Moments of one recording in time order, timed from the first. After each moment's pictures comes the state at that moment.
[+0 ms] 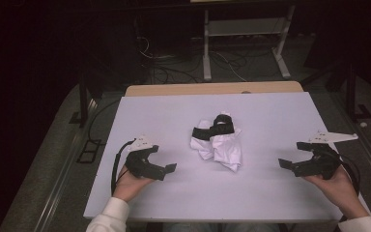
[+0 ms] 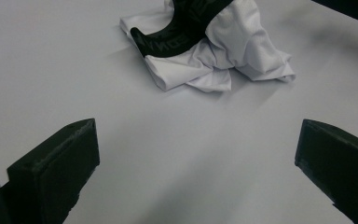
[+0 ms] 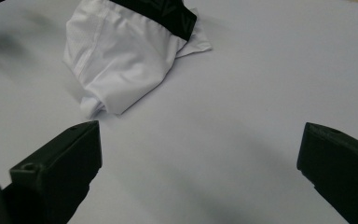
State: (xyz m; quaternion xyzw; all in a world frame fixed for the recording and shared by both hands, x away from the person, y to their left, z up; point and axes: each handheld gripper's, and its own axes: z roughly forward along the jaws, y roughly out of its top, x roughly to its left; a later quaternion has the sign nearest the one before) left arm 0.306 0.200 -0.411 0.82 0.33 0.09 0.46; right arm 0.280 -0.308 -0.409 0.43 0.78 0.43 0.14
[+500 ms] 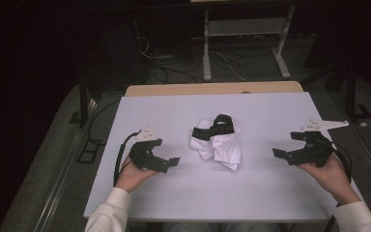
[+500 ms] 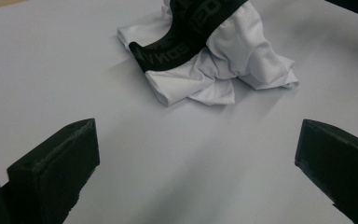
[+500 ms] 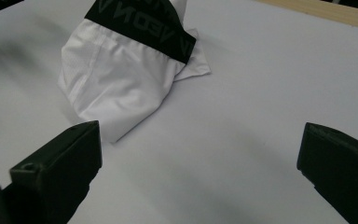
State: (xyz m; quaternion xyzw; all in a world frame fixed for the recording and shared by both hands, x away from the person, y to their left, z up) left arm 0.325 0.189 -0.398 0.83 0.32 0.09 0.44; right arm 0.306 -0.294 -0.394 0.42 0.79 0.43 0.14
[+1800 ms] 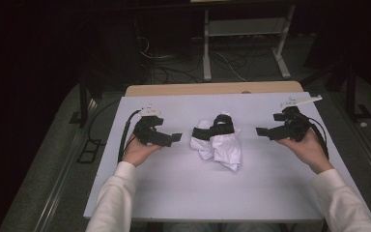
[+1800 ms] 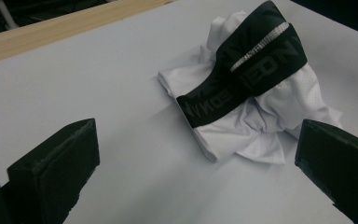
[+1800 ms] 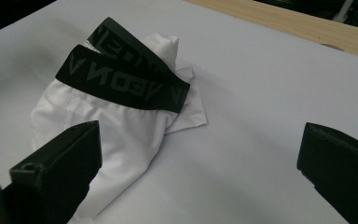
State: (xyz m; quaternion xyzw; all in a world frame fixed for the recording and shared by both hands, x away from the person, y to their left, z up) left arm 0.386 0.179 -0.382 0.82 0.34 0.11 0.45; right arm 0.376 -0.263 -0.384 0.42 0.79 0.43 0.12
